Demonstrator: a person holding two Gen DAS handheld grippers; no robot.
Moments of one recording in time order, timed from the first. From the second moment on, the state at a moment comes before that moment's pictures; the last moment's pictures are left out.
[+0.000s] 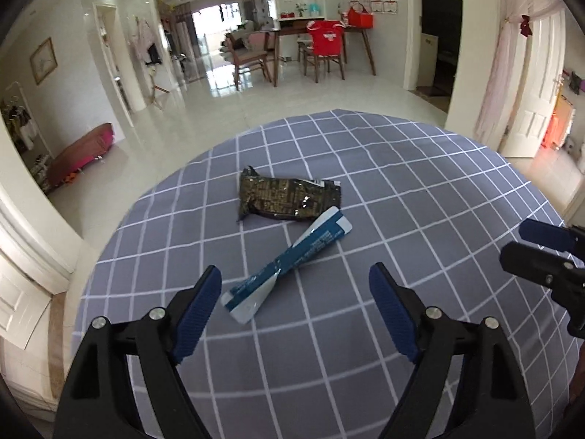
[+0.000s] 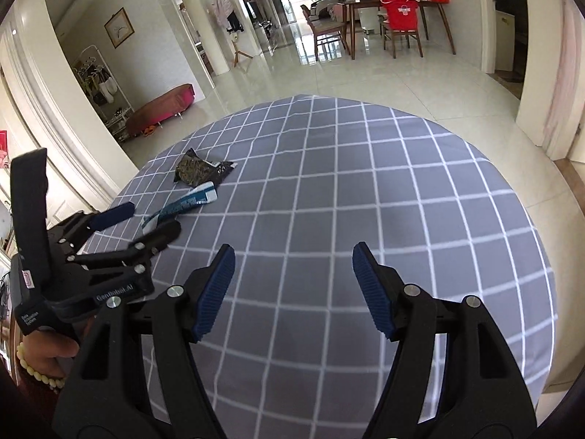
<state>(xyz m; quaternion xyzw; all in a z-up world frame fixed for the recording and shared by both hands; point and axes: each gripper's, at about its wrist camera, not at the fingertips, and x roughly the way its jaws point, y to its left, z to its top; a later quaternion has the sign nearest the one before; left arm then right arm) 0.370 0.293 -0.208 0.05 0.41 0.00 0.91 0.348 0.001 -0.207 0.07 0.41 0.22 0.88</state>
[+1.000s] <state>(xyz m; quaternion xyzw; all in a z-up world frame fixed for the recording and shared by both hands) 0.366 0.383 -0.201 -0.08 0.41 0.11 0.90 0.423 0.162 -0.221 -0.09 0.41 0.29 0.86</state>
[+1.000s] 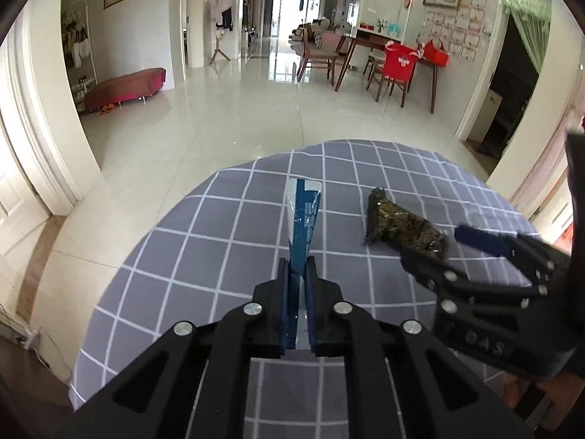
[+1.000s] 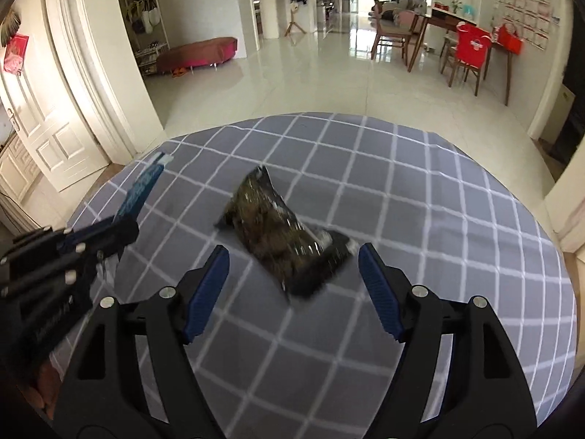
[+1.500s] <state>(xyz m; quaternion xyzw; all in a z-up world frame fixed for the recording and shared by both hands) 0.369 0.346 -0.190 -0.06 0.42 0.09 0.90 0.413 0.154 -0.223 -0.12 0.40 0.31 0.85</state>
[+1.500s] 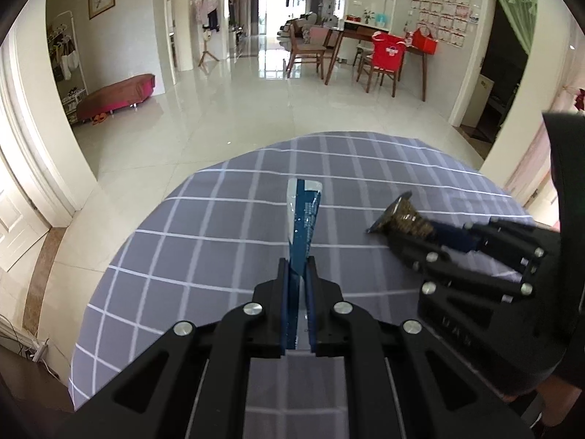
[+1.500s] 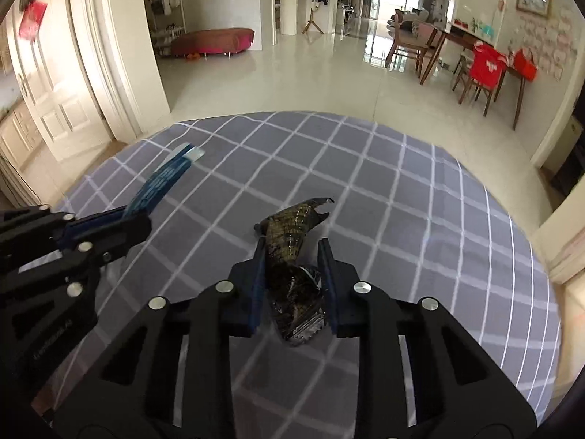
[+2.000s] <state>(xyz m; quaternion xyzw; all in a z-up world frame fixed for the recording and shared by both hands) 0.295 0.170 -0.145 -0.03 0.39 -0.04 0.92 0.297 -0.052 -0.161 0.05 0.36 0.28 0.89</state>
